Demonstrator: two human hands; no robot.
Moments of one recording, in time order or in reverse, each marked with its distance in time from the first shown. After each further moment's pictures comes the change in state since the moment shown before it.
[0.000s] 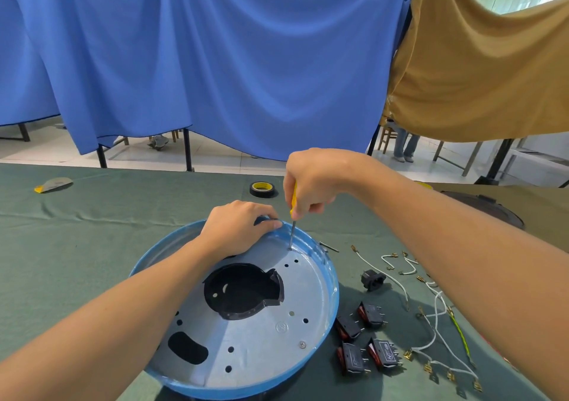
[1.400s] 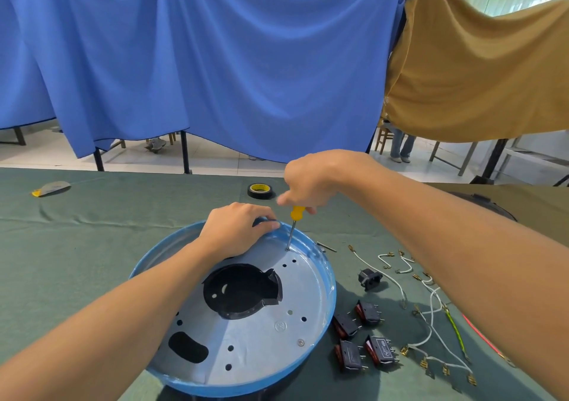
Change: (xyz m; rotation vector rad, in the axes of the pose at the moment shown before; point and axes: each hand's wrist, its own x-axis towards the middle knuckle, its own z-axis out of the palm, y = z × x) left_hand 0.000 -0.001 0.002 0.011 0.004 -0.014; right_hand -0.002 -0.009 -0.003 -0.198 -0.065 0.019
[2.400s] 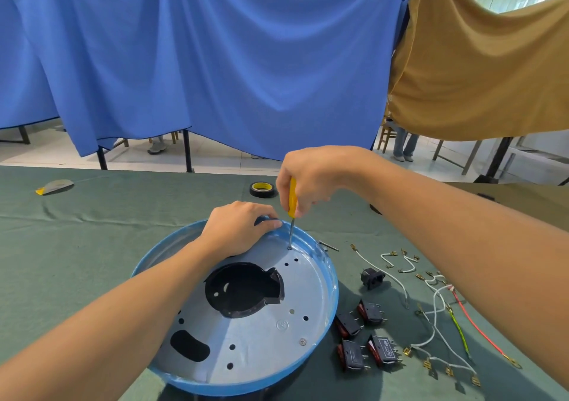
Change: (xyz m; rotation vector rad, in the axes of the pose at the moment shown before) left_hand -0.001 0.005 -0.004 0.008 -0.025 -0.004; right_hand 0.003 0.009 -0.001 0.194 0.050 -0.119
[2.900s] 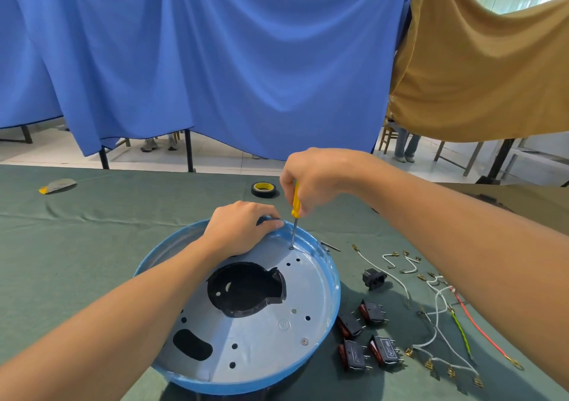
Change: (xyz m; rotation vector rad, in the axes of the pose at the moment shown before) left_hand 0.000 -0.001 0.000 -0.008 -0.001 -0.011; right_hand -0.005 -0.006 0.002 -0.087 0.057 0.071
